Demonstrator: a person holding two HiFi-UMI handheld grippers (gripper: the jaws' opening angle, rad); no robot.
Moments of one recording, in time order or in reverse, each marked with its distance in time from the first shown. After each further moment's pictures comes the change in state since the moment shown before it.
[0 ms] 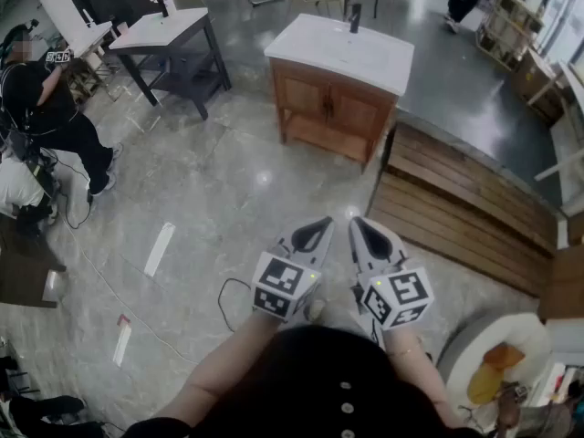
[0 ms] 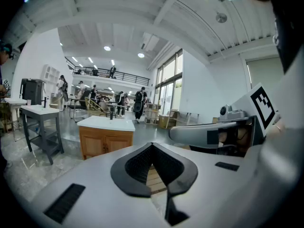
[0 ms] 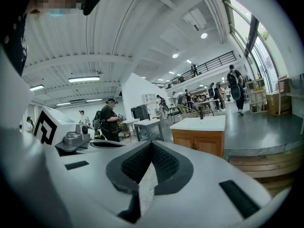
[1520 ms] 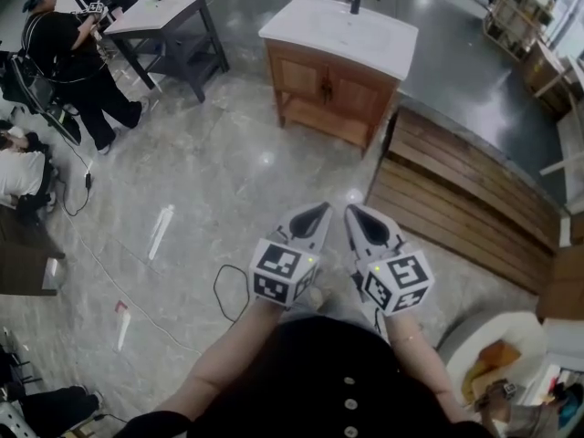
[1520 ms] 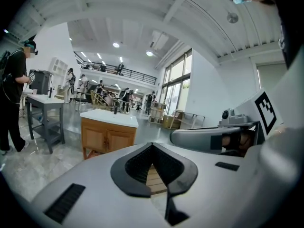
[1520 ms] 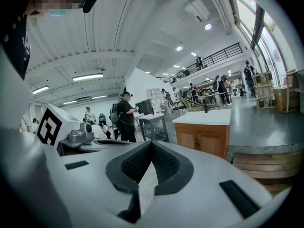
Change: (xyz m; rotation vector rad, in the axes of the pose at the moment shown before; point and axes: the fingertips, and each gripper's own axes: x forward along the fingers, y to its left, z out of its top) left arm 0.042 0.007 -0.022 -0.094 0.011 0.043; right arm 0.019 -0.030 -0.024 -0.009 0.064 0.072
